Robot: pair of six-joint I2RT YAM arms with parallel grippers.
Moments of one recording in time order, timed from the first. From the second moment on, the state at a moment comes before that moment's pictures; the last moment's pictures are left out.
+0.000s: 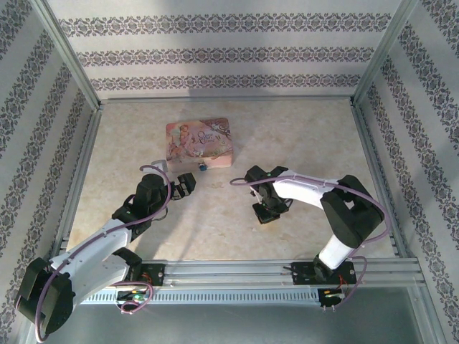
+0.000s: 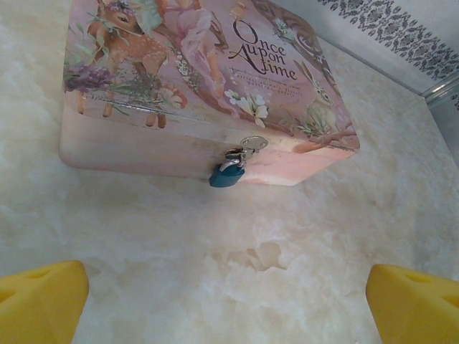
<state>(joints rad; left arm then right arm) -0.47 0.92 0.40 0.03 -0.10 -0.68 0.68 1.65 0.92 -0.90 -0.08 0.32</state>
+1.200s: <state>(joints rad) -0.43 1.23 0.61 0.21 0.33 -1.15 0.67 1.13 0.92 -0.50 -0.04 0.13</state>
